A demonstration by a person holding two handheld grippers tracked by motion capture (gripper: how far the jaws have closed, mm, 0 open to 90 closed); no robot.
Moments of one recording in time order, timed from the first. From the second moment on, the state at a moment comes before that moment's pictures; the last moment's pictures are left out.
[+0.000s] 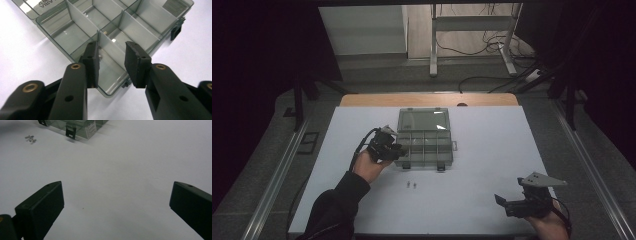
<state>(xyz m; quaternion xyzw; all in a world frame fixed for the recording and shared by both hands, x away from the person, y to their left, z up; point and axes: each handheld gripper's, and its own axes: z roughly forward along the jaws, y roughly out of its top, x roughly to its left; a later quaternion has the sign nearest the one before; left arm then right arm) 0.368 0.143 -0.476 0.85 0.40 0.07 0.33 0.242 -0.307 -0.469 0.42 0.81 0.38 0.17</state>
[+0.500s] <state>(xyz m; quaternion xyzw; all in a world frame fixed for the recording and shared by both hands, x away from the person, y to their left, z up) 0.354 0.154 -0.474 0.85 0.40 0.07 0.35 0.242 -0.307 -0.469 0.42 0.81 0.38 0.17</state>
